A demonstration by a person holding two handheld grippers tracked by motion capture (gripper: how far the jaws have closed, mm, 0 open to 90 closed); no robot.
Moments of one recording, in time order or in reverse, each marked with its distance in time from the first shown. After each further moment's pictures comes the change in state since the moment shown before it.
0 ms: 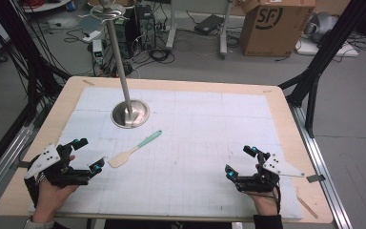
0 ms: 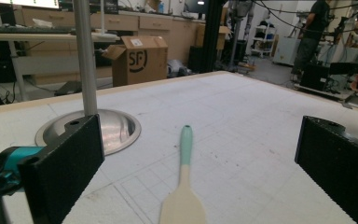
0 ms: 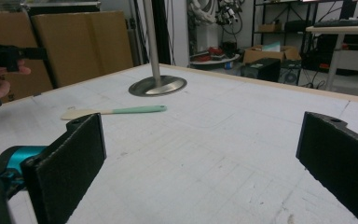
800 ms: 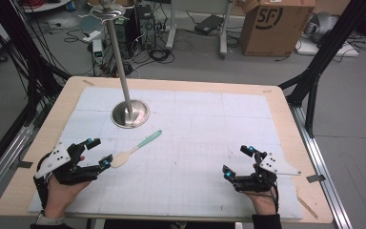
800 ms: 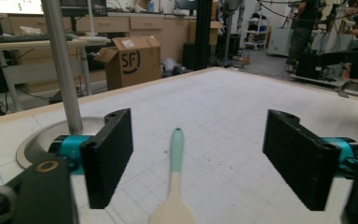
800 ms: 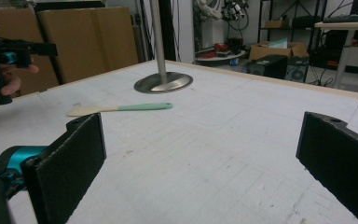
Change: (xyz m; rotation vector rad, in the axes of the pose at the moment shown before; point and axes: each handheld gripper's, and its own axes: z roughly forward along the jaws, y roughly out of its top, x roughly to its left) left arm -0.010 0.002 0.017 0.019 -0.025 0.059; right arm 0.002 0.001 0.005 0.018 0.024 0.000
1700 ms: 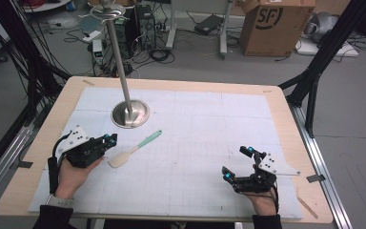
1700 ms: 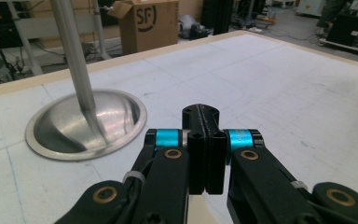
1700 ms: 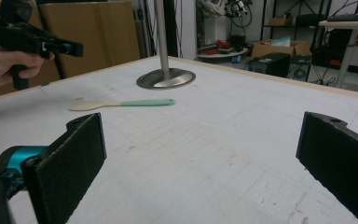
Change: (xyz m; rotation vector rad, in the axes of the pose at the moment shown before) left arm 0.013 0.018 0.045 0.188 0.089 -0.045; right arm 0.002 0.001 0.000 0.016 0.006 -0.018
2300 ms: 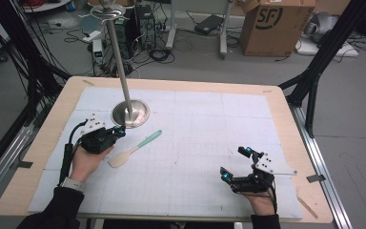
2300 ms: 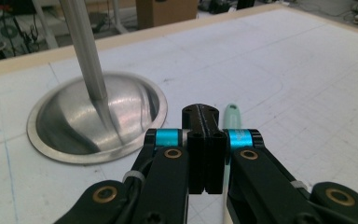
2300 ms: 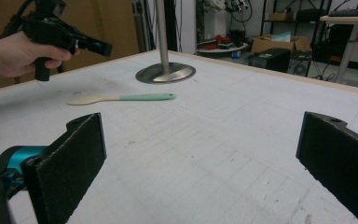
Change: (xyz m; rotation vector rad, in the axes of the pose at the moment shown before) left arm 0.012 0.003 0.050 0.150 0.059 -0.026; right arm 0.002 -0.001 0.005 0.026 -0.002 -0.007
